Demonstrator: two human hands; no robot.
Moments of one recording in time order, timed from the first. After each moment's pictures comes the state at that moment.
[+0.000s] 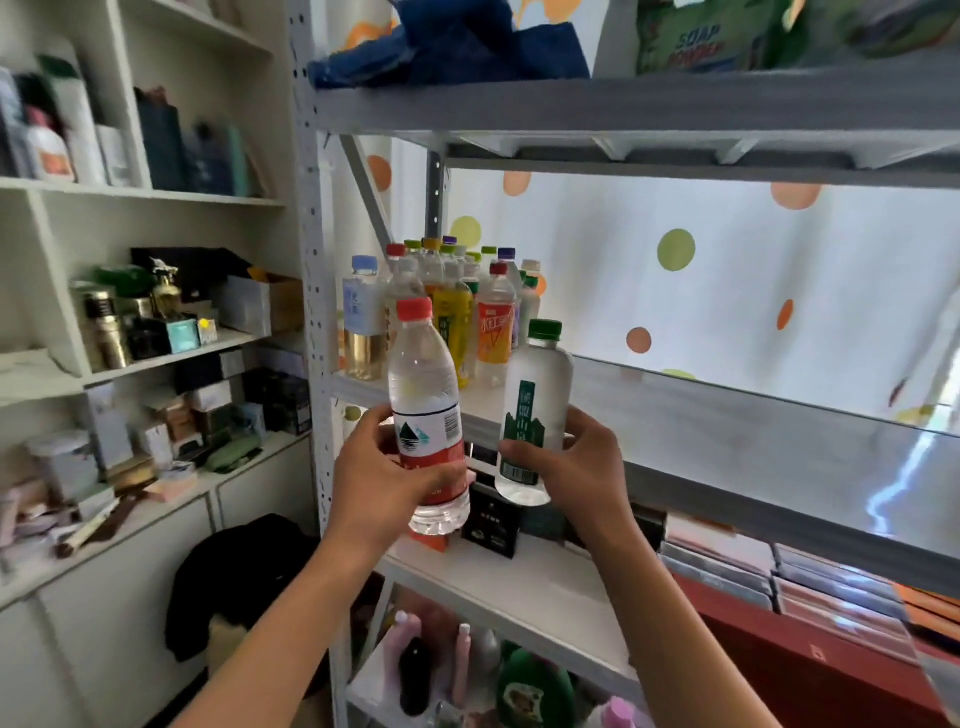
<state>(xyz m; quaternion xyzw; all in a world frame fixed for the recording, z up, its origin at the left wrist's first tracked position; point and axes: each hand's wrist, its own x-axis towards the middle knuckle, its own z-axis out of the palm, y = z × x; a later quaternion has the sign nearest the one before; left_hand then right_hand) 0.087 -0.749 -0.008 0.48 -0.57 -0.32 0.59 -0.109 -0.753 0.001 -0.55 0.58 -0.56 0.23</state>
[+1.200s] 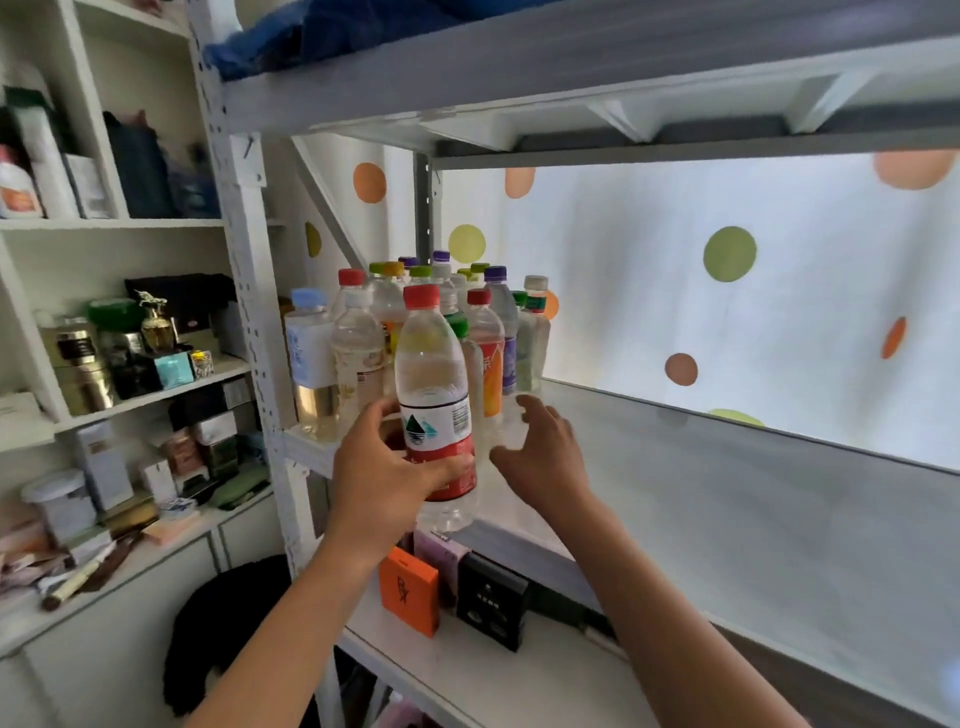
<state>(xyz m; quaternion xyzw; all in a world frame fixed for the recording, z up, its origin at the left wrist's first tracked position) 0.011 -0.899 0.028 0.53 -0.57 -0.22 0.59 -0.152 -0.967 0.015 -0.68 0.62 -0.39 0.12</state>
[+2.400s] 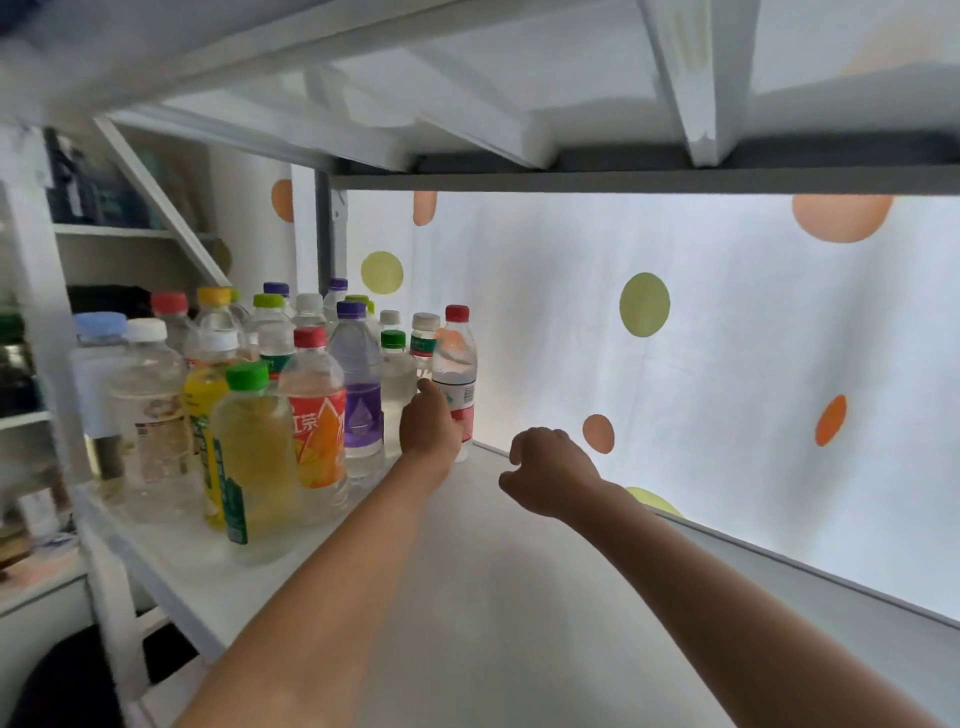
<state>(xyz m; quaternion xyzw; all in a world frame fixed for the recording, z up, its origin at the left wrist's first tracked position) -0.207 -1.166 0.034 0.70 -0.58 -0.03 0.41 -0.347 -1.083 0.056 -0.75 0.64 -0.17 0.04</state>
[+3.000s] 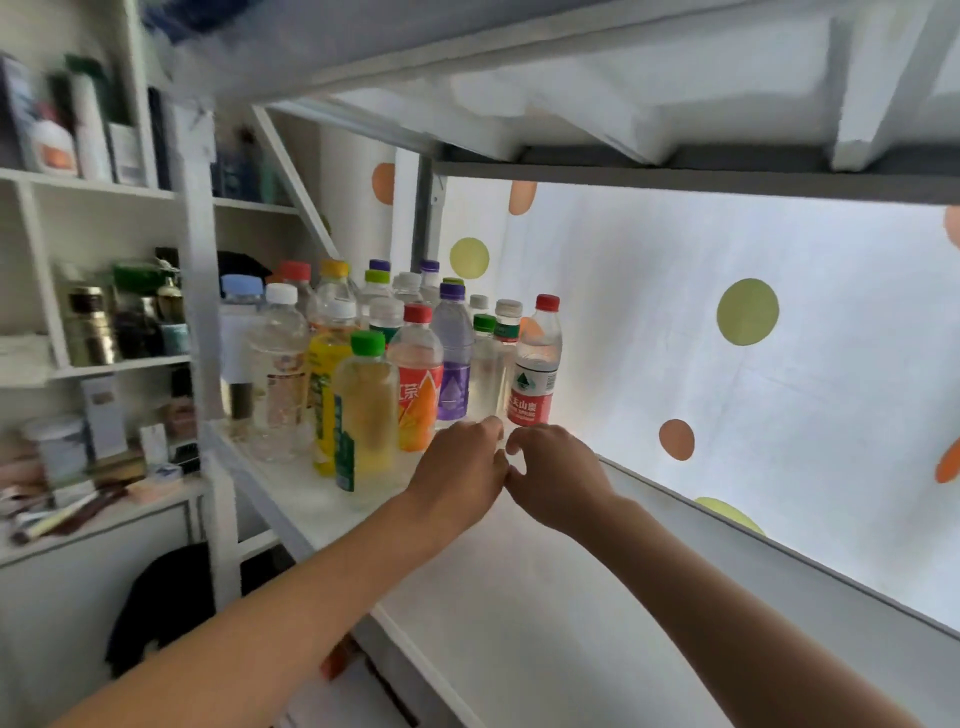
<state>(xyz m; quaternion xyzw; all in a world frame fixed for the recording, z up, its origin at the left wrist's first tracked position) -0.158 -1.030 0.033 0.62 -0.71 0.01 0.34 -0.284 -1.051 0.050 -0.84 0.51 -0.18 -0.04</state>
